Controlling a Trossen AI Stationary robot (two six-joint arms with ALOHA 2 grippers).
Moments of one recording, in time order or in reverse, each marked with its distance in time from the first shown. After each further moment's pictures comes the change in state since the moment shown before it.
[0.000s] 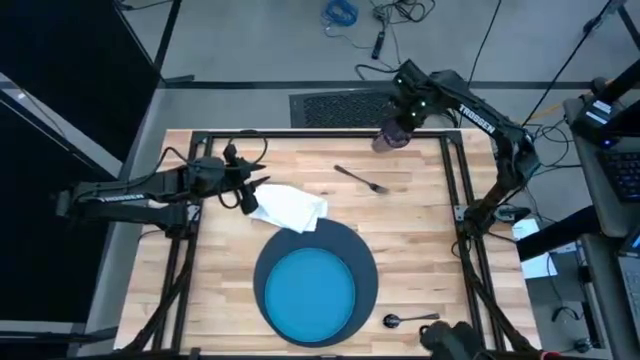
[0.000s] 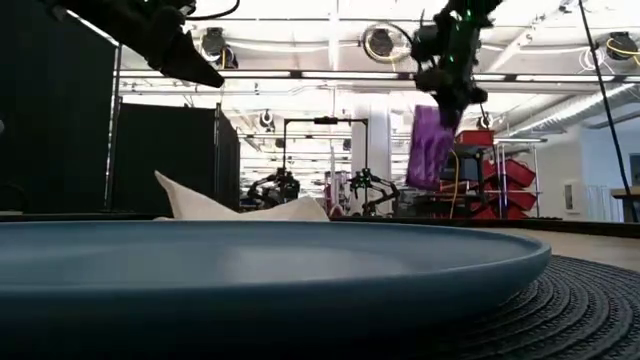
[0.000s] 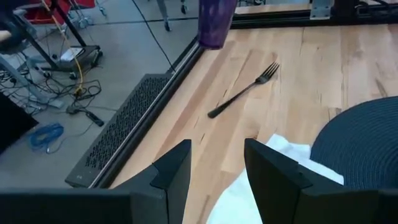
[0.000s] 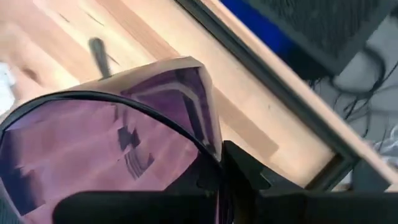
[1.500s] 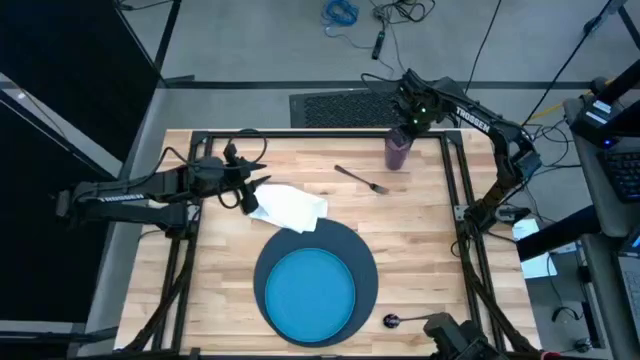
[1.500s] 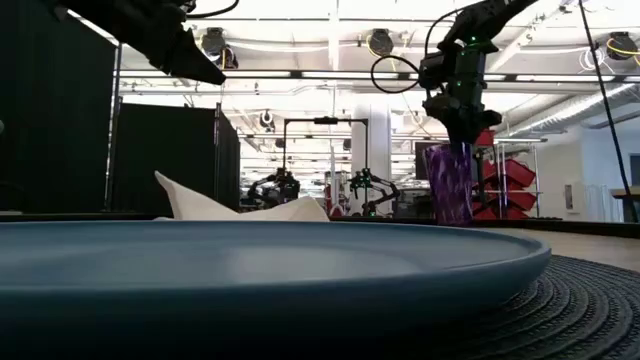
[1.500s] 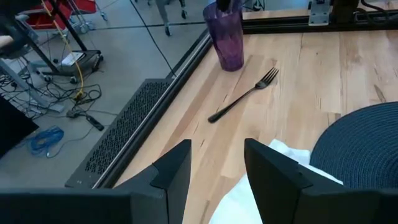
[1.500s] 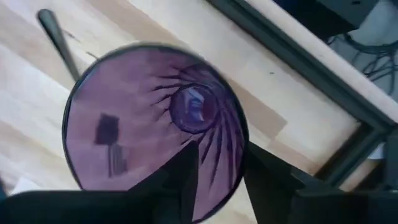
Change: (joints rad) left arm 0.000 0.000 0.000 0.019 0.000 0.008; right arm -0.053 0.008 -0.144 0.077 0.036 0.033
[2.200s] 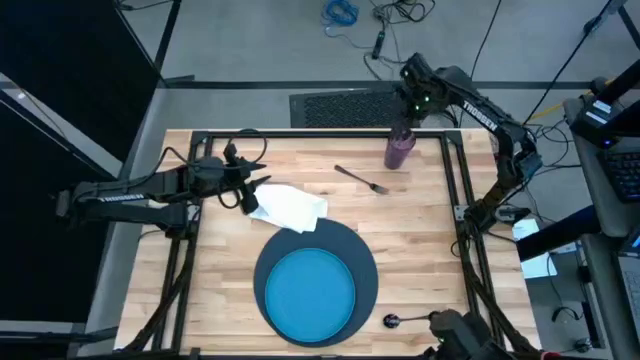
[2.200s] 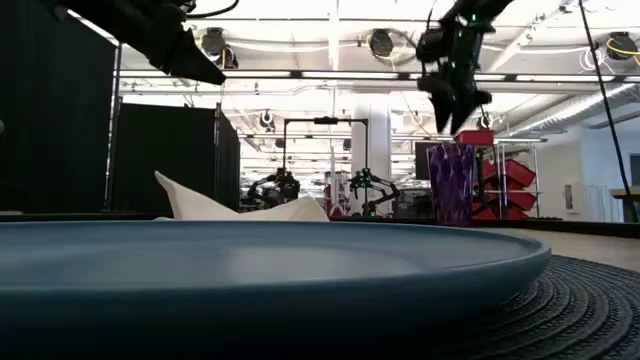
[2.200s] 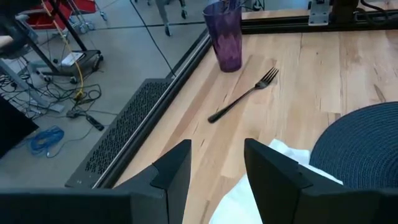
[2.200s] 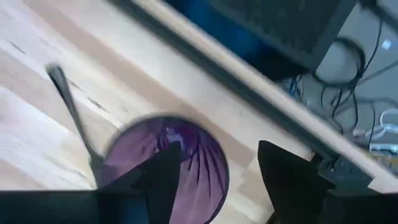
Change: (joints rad) left arm 0.000 0.000 0.000 0.000 0.000 0.000; right arm 0.005 -0.008 0.215 -0.016 0.033 -0.006
